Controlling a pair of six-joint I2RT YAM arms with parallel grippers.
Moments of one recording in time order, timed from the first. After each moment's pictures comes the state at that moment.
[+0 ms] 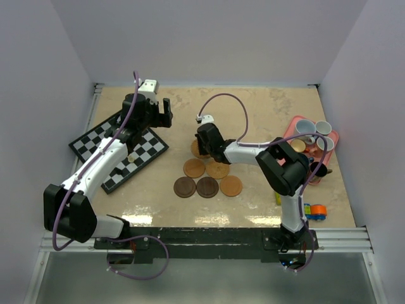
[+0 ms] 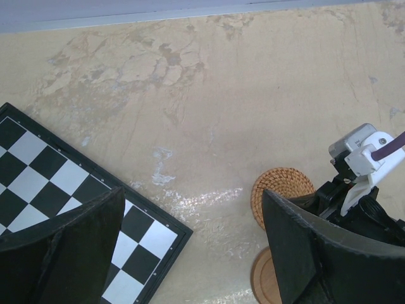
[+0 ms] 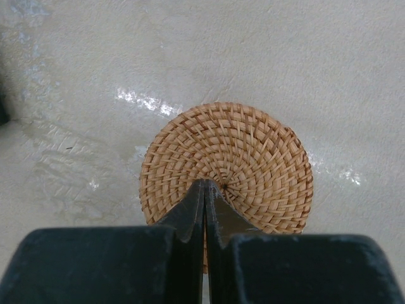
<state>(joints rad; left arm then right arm) -0.31 1.36 1.11 -0.16 -0.04 -0.16 0.74 2.02 1.21 0.10 0.25 0.36</state>
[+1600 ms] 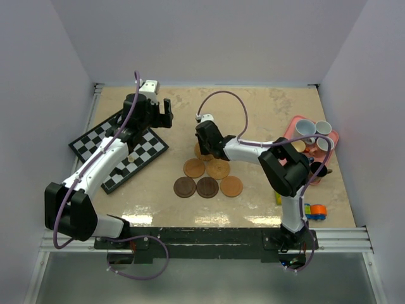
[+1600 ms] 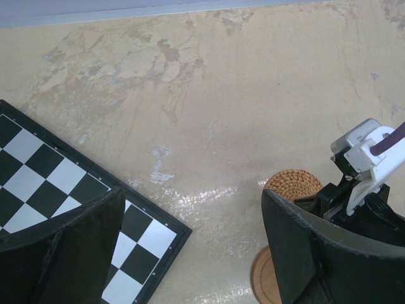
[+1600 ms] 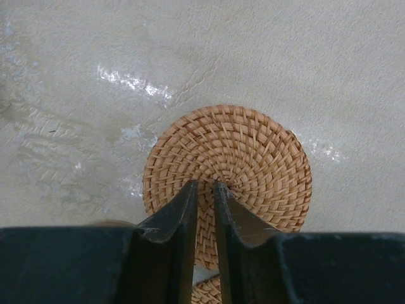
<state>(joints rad) -0.31 1.38 1.11 -0.16 -0.03 -0.16 0.75 1.99 1.27 -0.05 0.27 0.36</state>
